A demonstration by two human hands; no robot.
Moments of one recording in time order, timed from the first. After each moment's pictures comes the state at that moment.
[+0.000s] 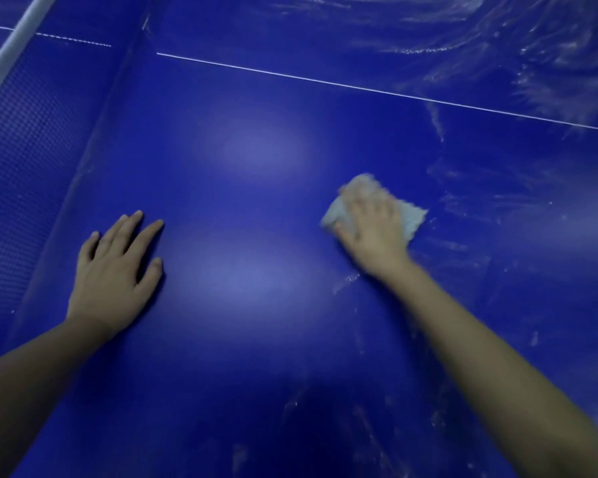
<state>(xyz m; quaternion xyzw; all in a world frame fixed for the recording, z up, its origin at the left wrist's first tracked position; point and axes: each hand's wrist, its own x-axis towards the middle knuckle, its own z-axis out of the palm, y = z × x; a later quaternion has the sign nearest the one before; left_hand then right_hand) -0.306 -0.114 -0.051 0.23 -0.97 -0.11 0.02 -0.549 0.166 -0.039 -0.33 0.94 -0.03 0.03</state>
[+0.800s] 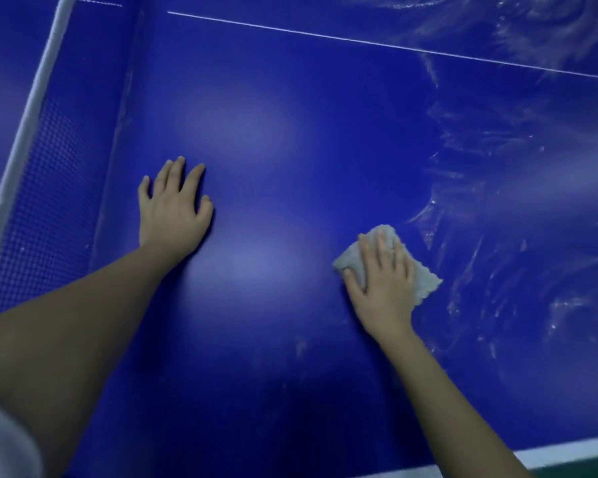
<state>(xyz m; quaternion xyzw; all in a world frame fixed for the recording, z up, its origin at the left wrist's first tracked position) -0.306 -0.114 -0.054 0.22 -0.97 -0.14 0.06 -0.332 0.199 -0.024 -0.15 0.98 -0.07 0.08</state>
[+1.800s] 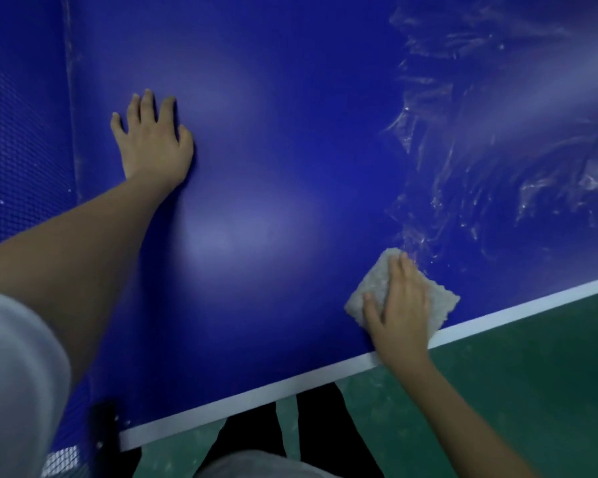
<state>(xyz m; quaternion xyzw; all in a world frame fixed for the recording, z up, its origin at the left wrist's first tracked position) -0.307 -0.117 -0.054 0.19 -0.97 -0.14 0.03 -0.158 0.246 -0.020 0.00 0.99 -0.13 0.08</state>
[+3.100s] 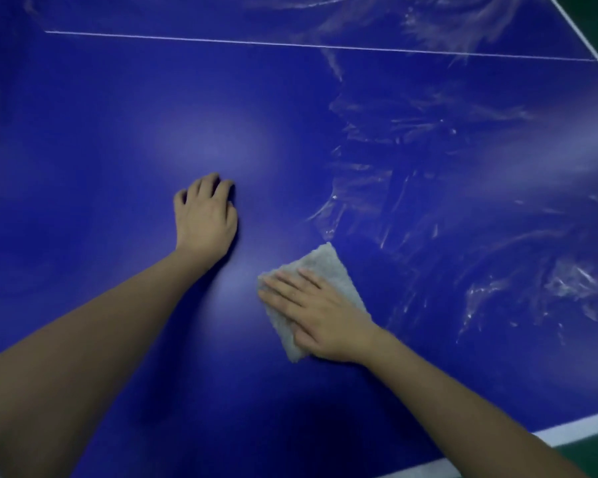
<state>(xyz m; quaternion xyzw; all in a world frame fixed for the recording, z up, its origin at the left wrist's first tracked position) -0.402 0.071 -0.038 0.13 -0.98 -0.14 0.07 -0.367 0.306 -0.025 -0.57 0.82 -0.05 0.10</state>
